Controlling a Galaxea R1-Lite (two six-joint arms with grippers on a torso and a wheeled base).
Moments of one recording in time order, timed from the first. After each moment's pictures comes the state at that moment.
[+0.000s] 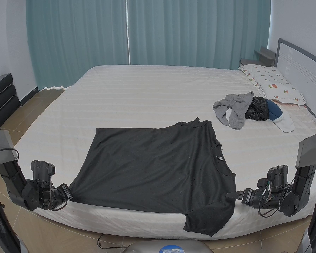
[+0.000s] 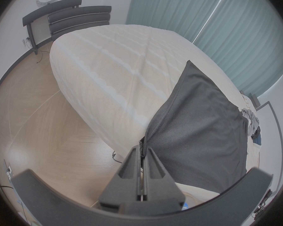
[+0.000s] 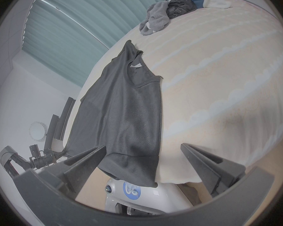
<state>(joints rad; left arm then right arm) 0.04 2.04 -0.35 -0.75 0.04 -0.61 0.14 2.23 -0.25 -1.23 0.33 0.56</state>
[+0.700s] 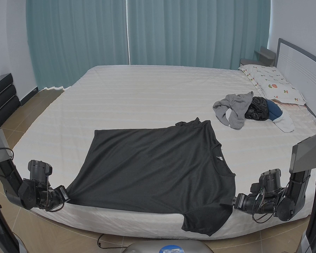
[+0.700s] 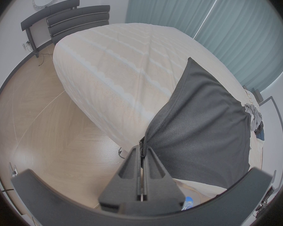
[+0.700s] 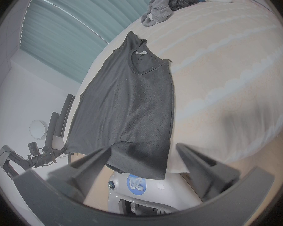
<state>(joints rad) 0.05 2.00 -0.35 -0.68 0.04 -0.58 0.25 2.25 -0.24 -1.23 0.26 0.63</state>
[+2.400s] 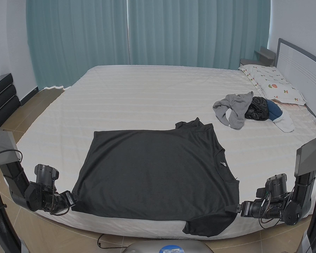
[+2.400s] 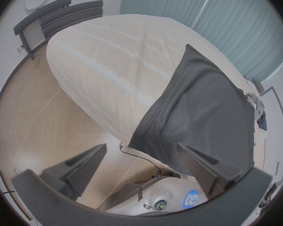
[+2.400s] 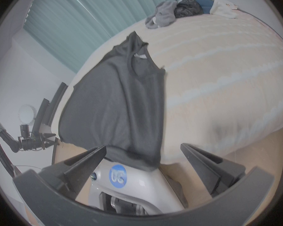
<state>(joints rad) 0.02 2.08 -0.36 -0.69 0.03 -0.55 0.21 2.21 -0.12 -1.30 0.20 0.48</state>
